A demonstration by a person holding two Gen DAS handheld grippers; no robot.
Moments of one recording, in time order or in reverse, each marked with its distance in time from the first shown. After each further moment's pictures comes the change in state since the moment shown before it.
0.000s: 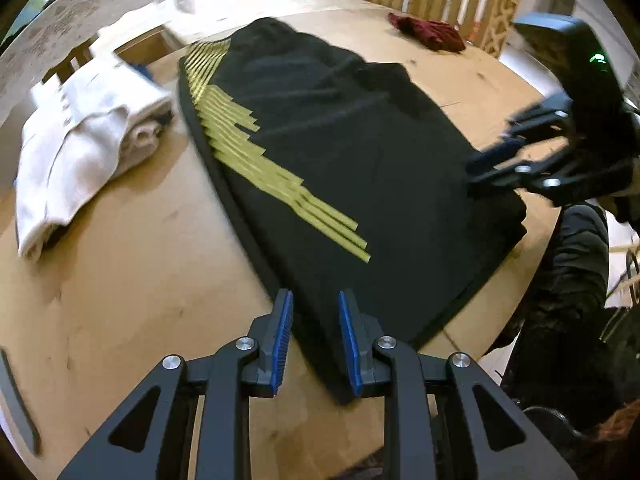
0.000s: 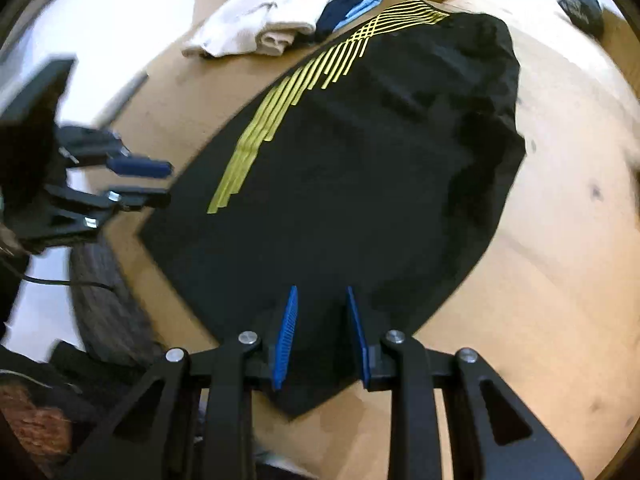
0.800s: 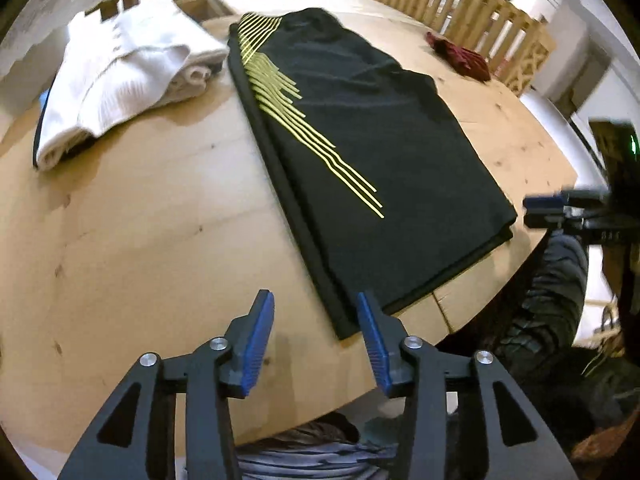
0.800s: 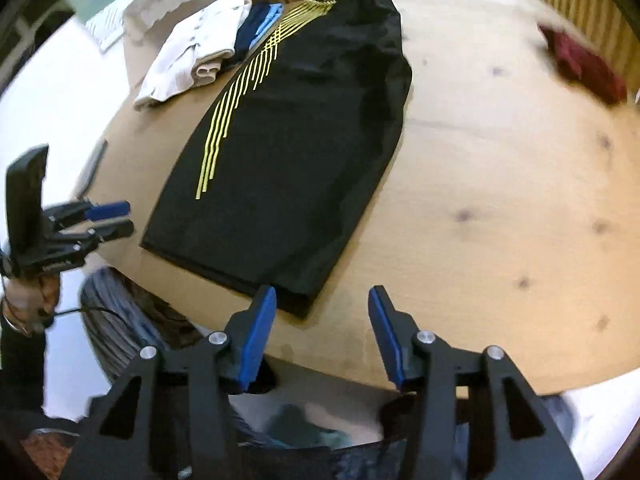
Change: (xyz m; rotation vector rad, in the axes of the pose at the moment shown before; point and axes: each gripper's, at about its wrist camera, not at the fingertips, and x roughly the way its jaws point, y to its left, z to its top) left arm -0.024 0.023 -0.029 -0.219 0.019 -0.074; right arm -0.082 -0.035 -0.096 0.348 -0.080 -0.037
